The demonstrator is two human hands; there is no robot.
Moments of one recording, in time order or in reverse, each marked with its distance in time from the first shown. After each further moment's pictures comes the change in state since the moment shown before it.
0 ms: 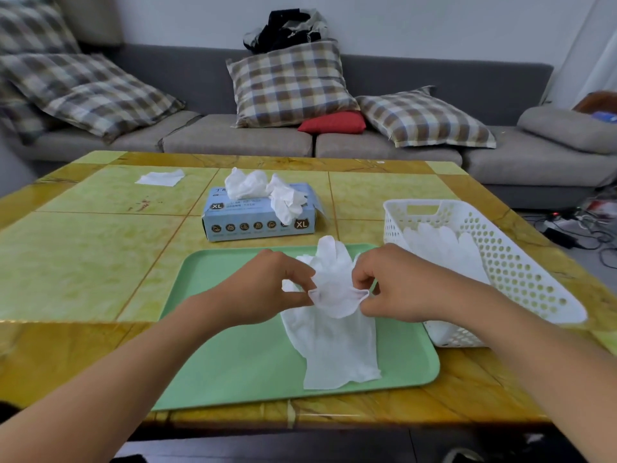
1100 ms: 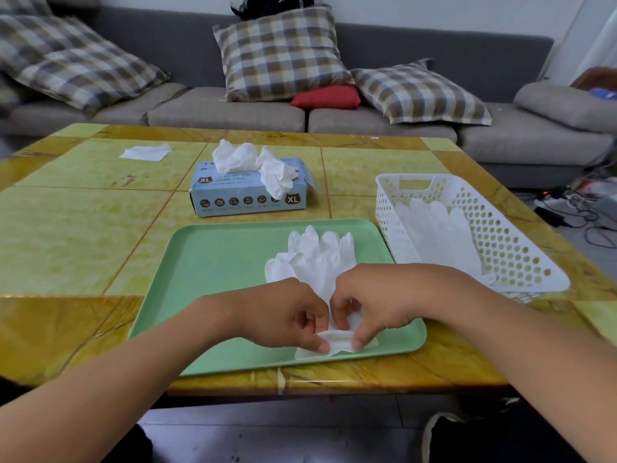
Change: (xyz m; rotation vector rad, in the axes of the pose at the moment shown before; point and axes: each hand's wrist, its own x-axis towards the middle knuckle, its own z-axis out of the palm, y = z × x) left_hand -0.014 0.015 0.042 0.041 -0.540 0.021; right_hand -0.008 -0.023 0.020 -0.144 -0.469 -0.032
